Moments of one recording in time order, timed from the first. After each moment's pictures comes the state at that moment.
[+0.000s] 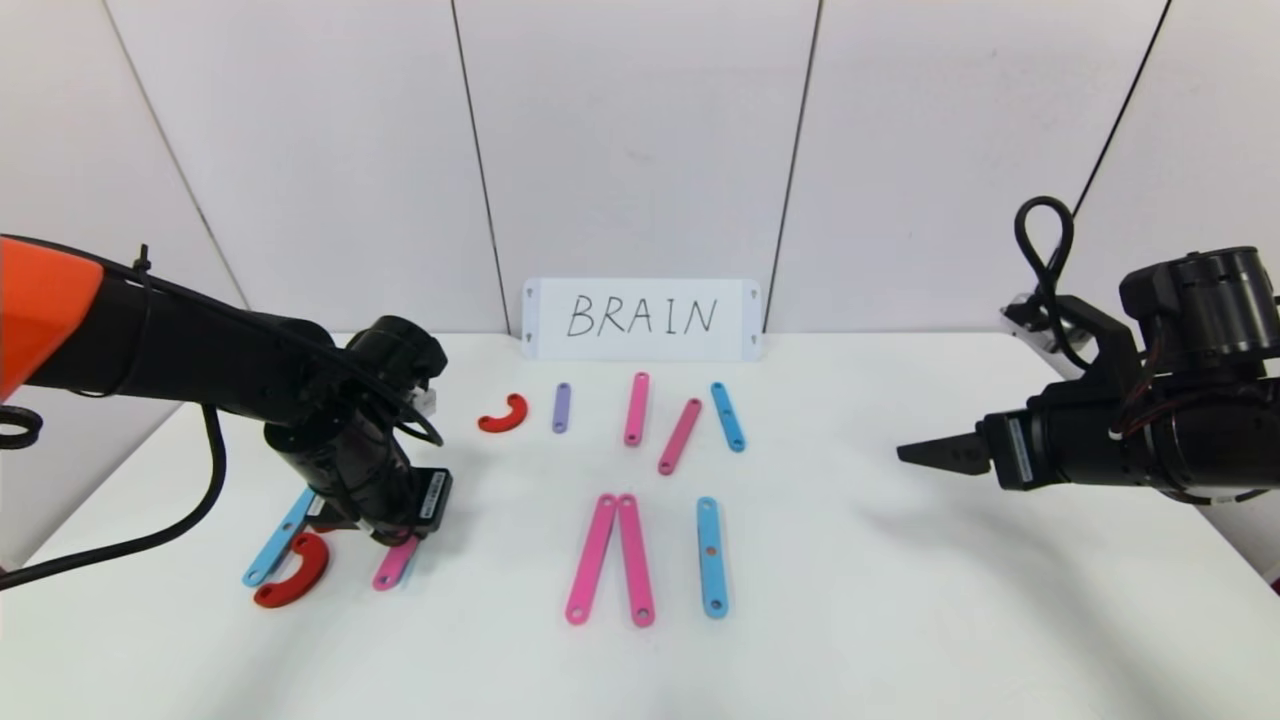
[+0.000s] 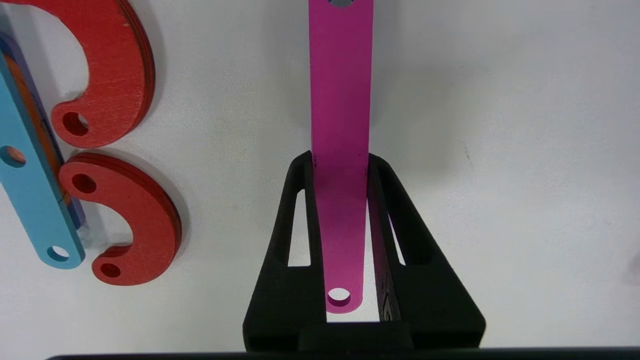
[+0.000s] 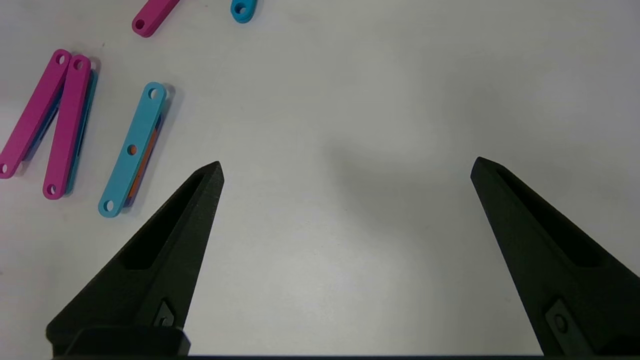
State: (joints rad) left arm -0.28 1.95 -1.24 0.51 0.08 -0.25; right arm 0.14 1.61 -0.90 0.03 0.27 -0.02
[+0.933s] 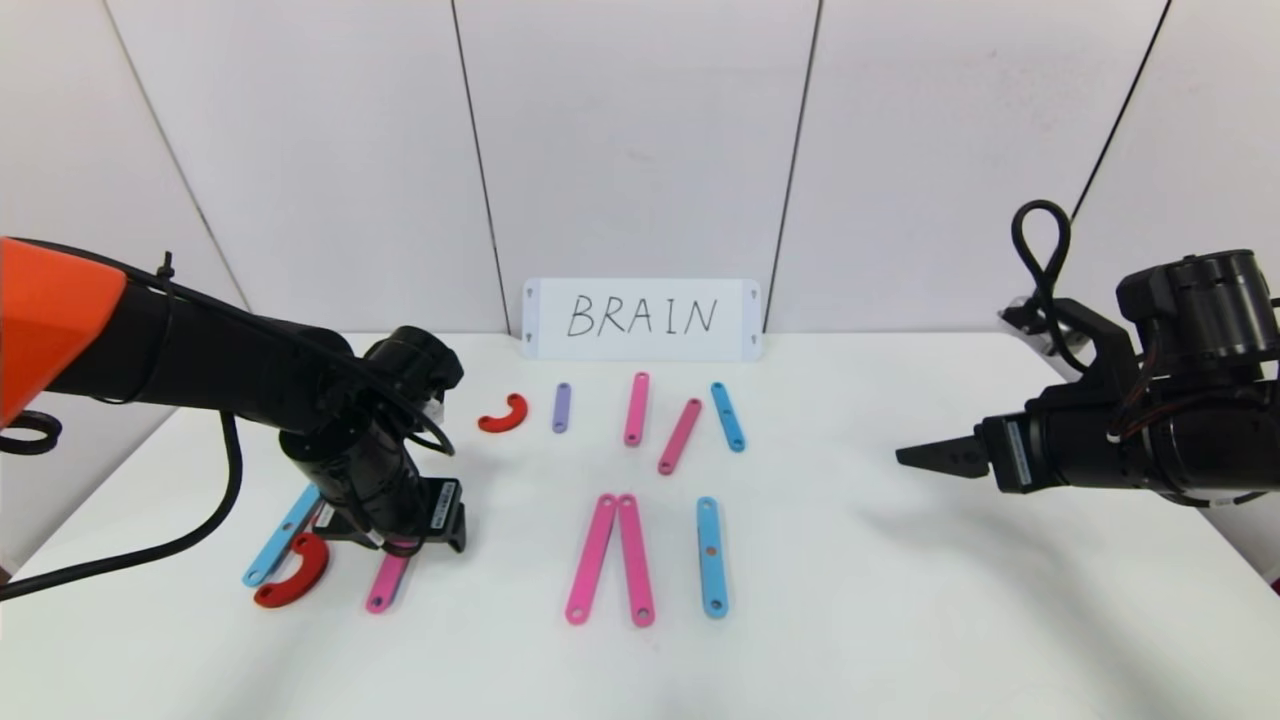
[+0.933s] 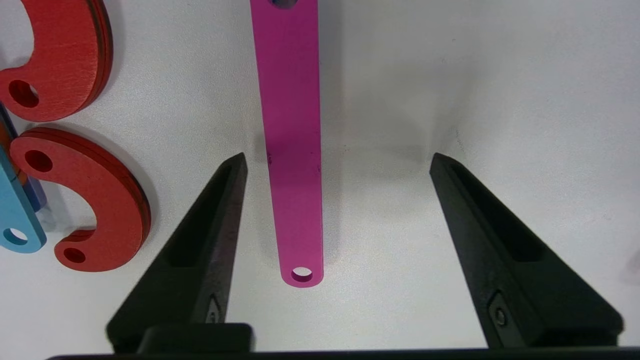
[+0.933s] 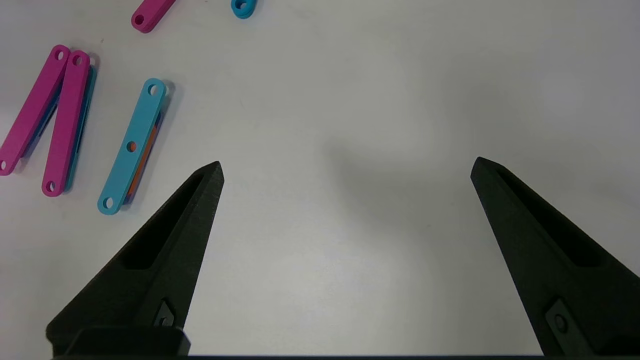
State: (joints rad) left arm -0.32 1.96 -1.24 0.53 0.10 -0.30; right arm 0.14 1.61 -0.90 0.03 0.27 -0.02
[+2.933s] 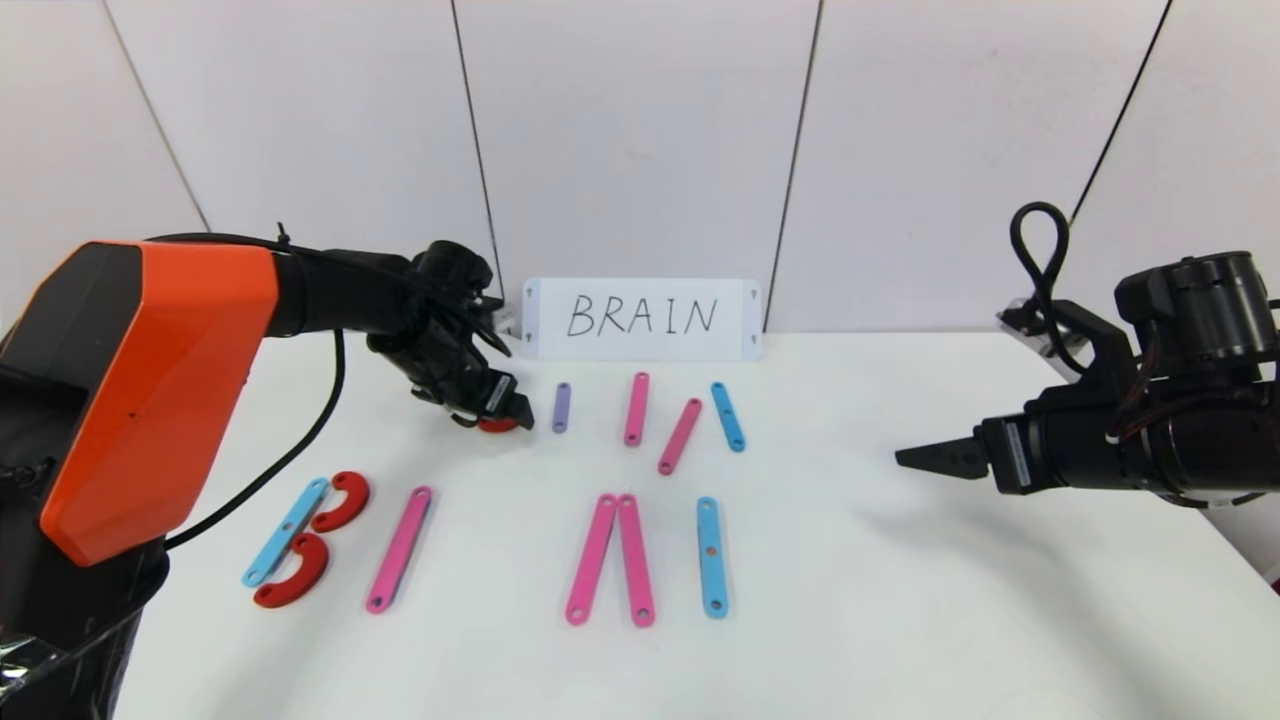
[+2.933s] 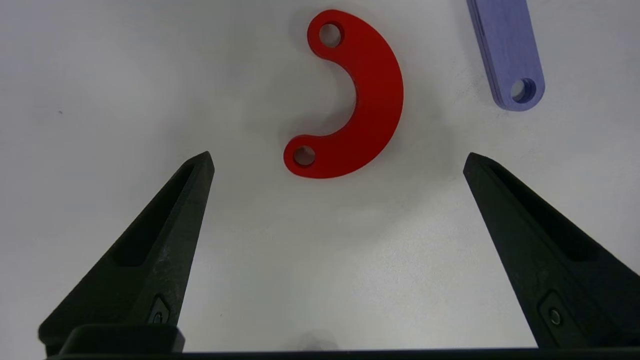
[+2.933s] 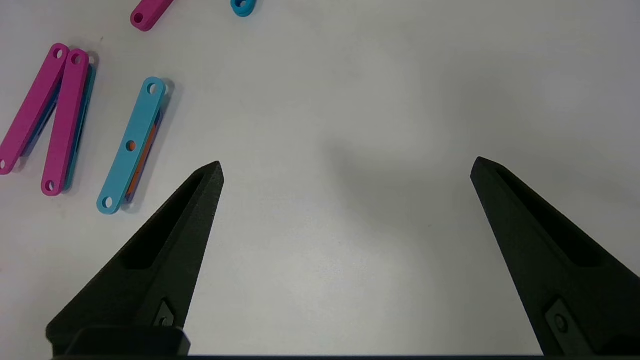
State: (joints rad) left arm -0.24 2.32 -1.95 0.60 -0.05 0.11; right arm 0.14 1.61 -0.90 0.03 0.28 -0.02
